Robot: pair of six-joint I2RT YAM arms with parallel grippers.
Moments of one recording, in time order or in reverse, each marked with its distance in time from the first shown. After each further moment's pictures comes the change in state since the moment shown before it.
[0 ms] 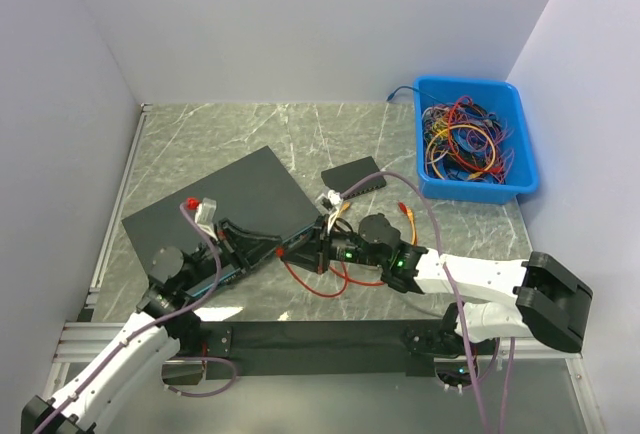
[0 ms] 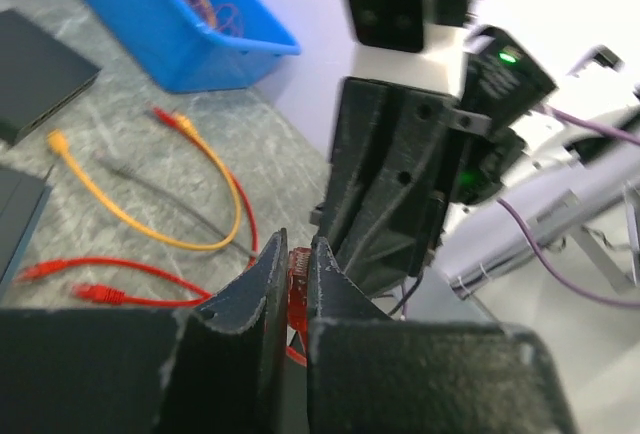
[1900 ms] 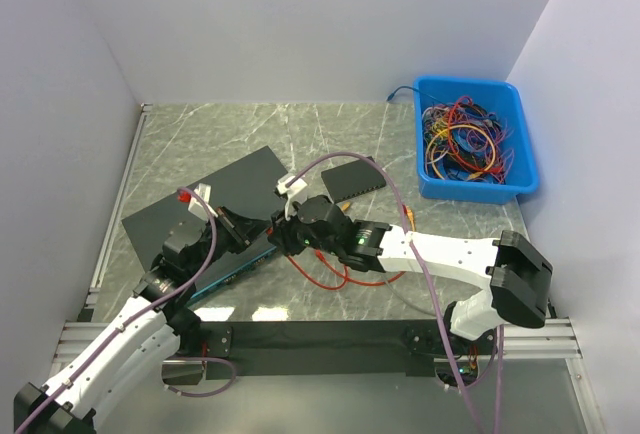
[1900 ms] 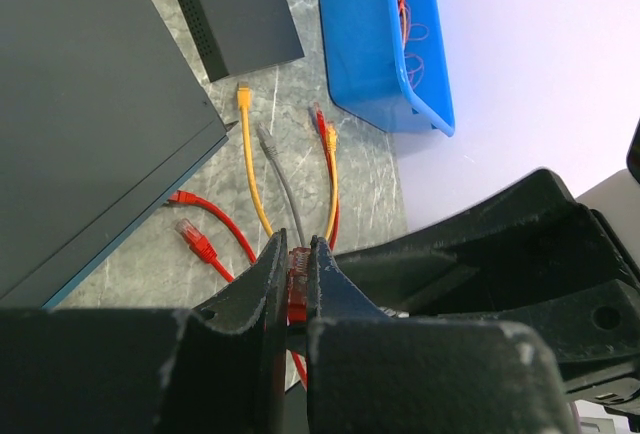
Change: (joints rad) left arm -0.005 0.156 0.195 -0.460 -0.396 -0.187; right arm 0.092 0.237 0.455 -0.607 0.445 -0.248
